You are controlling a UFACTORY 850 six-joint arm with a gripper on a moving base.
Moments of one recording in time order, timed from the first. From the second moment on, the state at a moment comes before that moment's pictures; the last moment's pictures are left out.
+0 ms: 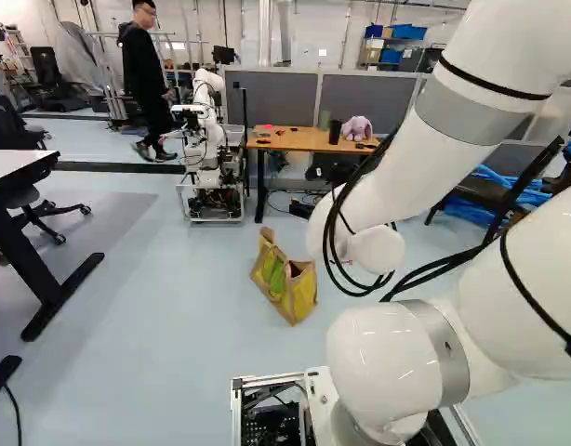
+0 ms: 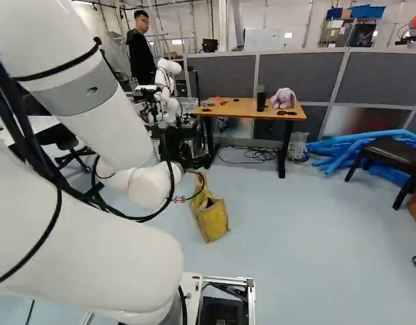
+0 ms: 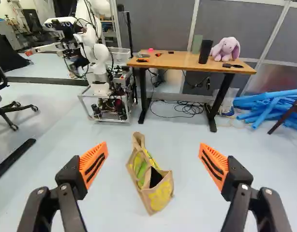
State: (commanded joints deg) arm 0.0 15.9 -4.7 0.0 49.9 0.0
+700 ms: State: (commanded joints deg) arm 0.0 15.9 -4.7 0.0 49.9 0.0
